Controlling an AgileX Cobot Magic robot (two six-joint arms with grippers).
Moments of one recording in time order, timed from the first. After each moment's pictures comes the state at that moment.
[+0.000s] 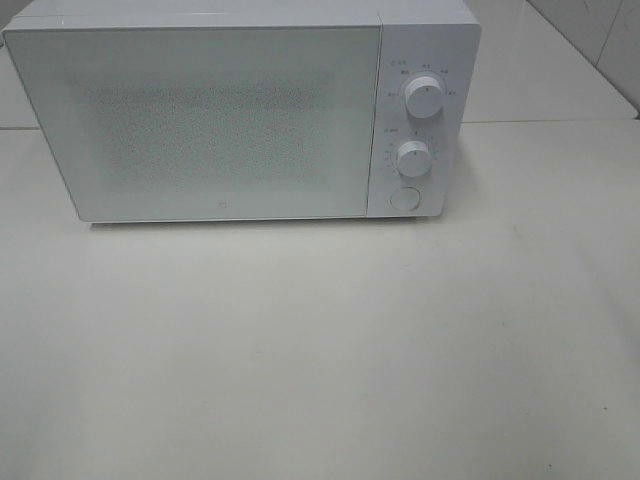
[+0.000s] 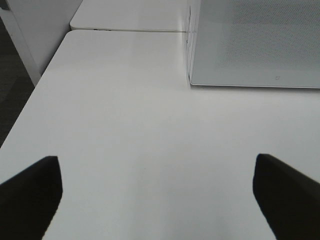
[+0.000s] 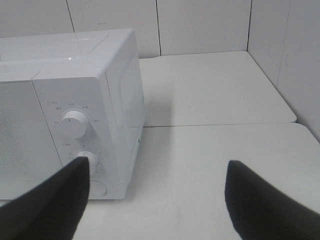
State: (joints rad) left arm 0.04 0.00 -0.51 0.00 1.04 0.03; right arm 0.09 0.56 -0.32 -0.07 -0.04 0.16
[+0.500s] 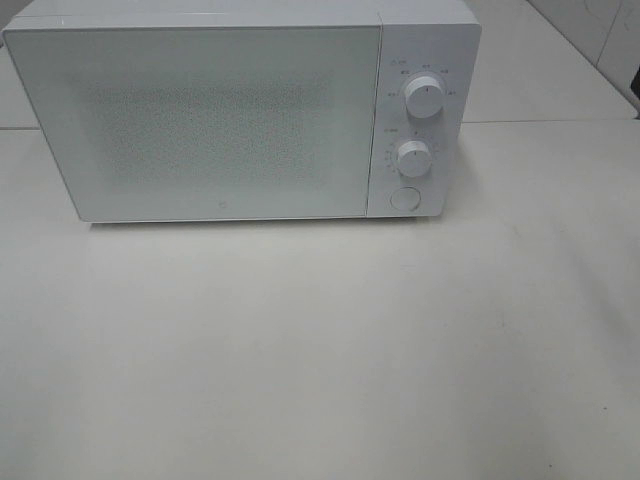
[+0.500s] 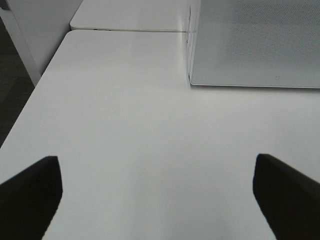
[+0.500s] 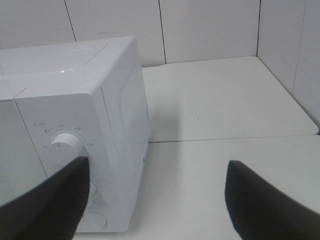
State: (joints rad) left arm 0.04 0.00 -0.51 0.00 1.04 0.03; right arm 0.09 0.90 -0.32 -0.07 -0.43 0.18
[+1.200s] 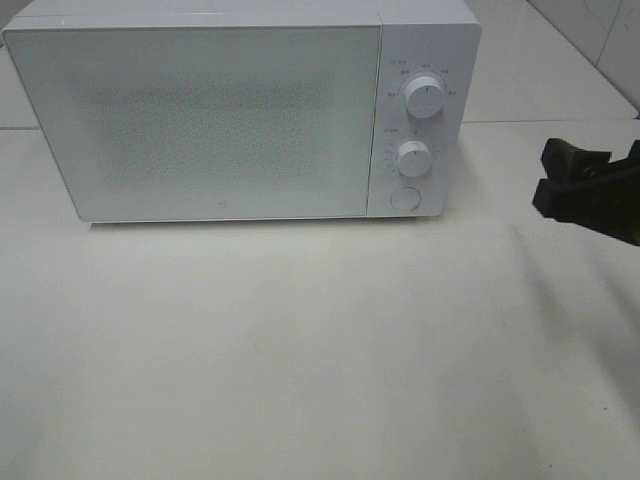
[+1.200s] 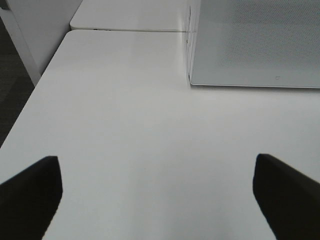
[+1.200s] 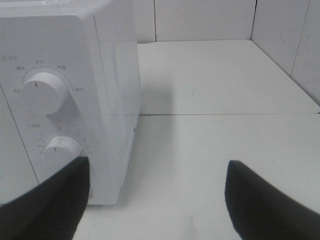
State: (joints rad) left arm 0.04 0.00 -0.51 0.00 1.04 0.03; right arm 0.43 1.35 -0.21 0.44 -1.00 -0.19
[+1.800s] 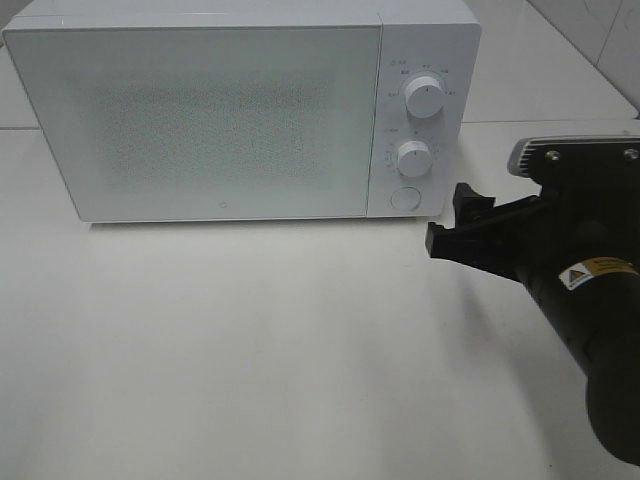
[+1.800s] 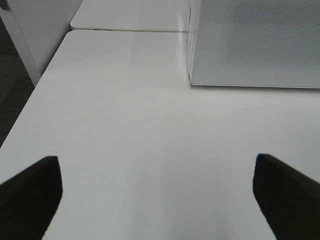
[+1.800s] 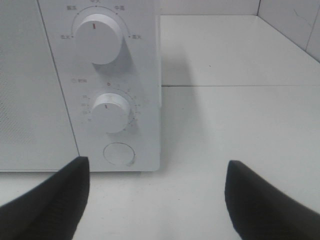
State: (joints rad) left arm 0.04 0.00 -0.51 0.00 1.04 0.03; right arm 0.84 1.64 -0.33 0.90 -1.20 -0.27
